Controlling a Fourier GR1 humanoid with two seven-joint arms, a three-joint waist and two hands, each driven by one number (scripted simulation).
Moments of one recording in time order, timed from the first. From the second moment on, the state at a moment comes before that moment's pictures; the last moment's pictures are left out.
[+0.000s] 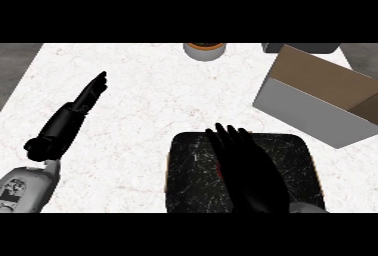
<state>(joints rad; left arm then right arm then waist) -0.24 0.43 -0.17 -1.52 0.06 -0.05 -0.07 -0.51 -0.37 0.81 -1.96 0.51 0.39 1.13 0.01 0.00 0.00</state>
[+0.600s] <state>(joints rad) -0.22 0.41 -0.14 -1.52 0.03 -0.07 -0.10 -0.47 -0.31 0.79 -1.81 0.64 0.43 1.08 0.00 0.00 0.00</state>
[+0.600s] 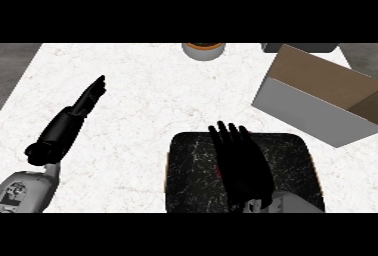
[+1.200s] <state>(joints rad) -0.21 0.37 -0.11 -1.55 0.00 -0.10 -0.06 -0.41 -0.20 0.73 -1.71 0.77 0.48 0.98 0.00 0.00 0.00</state>
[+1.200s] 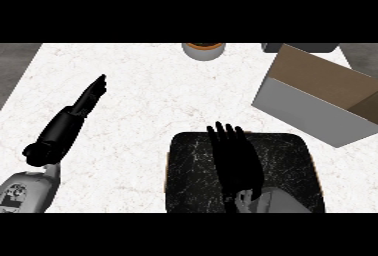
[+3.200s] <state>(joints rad) -0.22 0.28 -0.02 -1.54 -0.09 -0.19 -0.07 -0.41 -0.17 0.71 -1.49 1.03 0.11 0.11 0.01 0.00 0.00</state>
